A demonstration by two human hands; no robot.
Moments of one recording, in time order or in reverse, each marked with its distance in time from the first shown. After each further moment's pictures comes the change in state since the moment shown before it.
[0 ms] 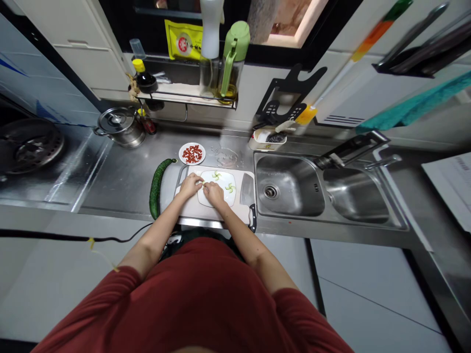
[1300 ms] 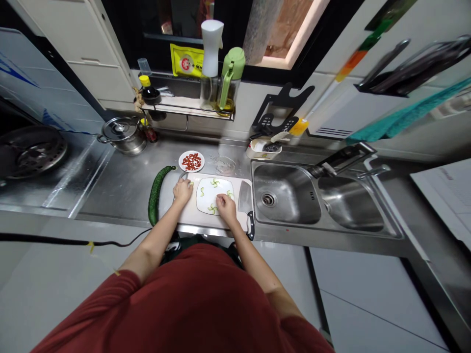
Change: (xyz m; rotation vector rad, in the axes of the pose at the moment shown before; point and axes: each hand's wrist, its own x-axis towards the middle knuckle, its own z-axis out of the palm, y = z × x) left_hand -0.002 -0.005 -0.003 0.254 0.243 -0.346; right_hand -0.052 0.038 -0.014 0.532 0.334 0.131
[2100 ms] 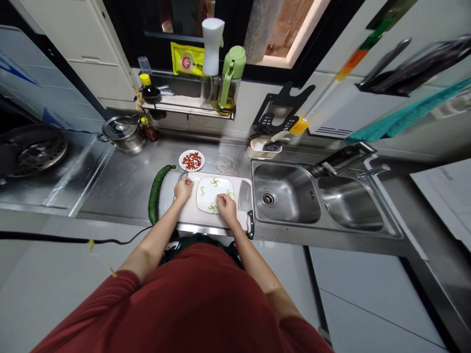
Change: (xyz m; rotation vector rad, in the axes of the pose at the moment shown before) left_hand 0.005 -0.001 0.002 -0.328 -0.011 -0.148; right_hand -0.004 0.001 -0.001 0.062 0.018 0.009
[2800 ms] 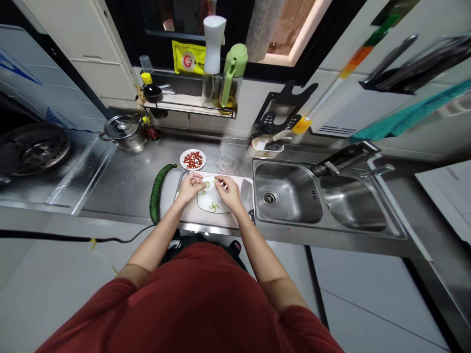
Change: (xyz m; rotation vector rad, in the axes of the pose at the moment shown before) left_hand -0.047 0.077 -0.060 -0.937 -0.353 0.052; right_hand 0.042 -0.073 -0.043 0.137 0.015 -0.293
